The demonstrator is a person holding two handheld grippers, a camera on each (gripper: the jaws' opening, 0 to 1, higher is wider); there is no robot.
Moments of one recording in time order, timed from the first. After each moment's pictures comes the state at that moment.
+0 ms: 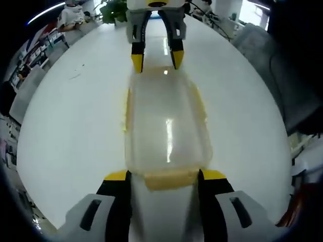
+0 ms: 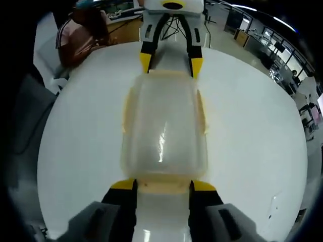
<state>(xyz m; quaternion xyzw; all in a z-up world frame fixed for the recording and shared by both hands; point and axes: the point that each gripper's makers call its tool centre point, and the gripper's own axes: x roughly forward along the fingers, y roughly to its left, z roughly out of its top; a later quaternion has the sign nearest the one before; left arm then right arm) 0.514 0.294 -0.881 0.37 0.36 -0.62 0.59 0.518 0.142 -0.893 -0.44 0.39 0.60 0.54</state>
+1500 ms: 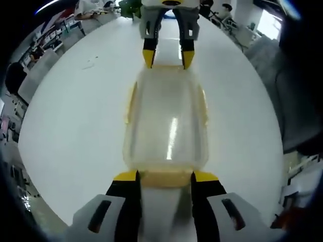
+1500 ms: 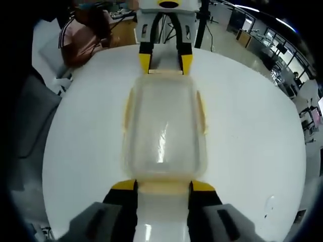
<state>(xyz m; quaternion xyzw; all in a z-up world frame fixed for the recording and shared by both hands) 0.503 0.300 -0.860 0.35 0.40 -0.56 0.64 0.511 0.140 -0.865 -0.43 0.39 0.61 0.54</state>
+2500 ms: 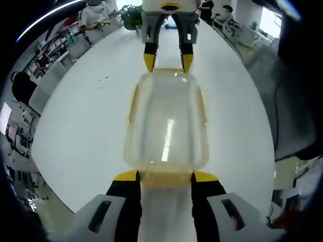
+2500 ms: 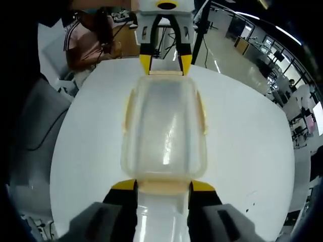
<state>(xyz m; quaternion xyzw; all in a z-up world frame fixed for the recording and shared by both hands) 0.506 0.284 -0.800 0.36 0.37 -0.55 0.66 0.515 0.127 -0.810 -0.44 0.36 0.61 0.56</state>
